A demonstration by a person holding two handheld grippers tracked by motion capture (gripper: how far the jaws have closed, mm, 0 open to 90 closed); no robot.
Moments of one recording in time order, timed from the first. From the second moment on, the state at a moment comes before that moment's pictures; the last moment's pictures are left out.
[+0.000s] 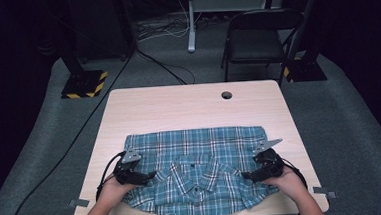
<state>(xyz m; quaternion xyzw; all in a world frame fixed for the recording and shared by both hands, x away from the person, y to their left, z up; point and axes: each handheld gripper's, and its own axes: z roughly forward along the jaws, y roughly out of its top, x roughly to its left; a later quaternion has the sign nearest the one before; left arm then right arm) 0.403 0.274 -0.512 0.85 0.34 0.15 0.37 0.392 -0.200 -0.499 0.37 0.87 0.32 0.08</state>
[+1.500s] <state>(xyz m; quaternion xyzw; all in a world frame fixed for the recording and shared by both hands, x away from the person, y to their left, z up) 0.455 0.248 -0.524 0.87 0.33 0.14 0.34 0.393 -0.144 -0.473 0.37 0.86 0.34 0.09</state>
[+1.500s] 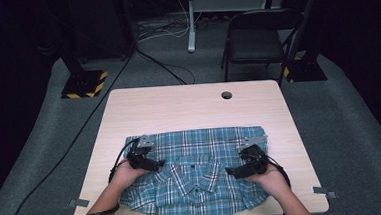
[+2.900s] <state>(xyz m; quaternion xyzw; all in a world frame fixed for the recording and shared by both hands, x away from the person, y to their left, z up) 0.450 0.268 -0.517 0.87 0.32 0.17 0.34 0.429 -0.079 -0.505 0.37 0.87 0.29 0.11</state>
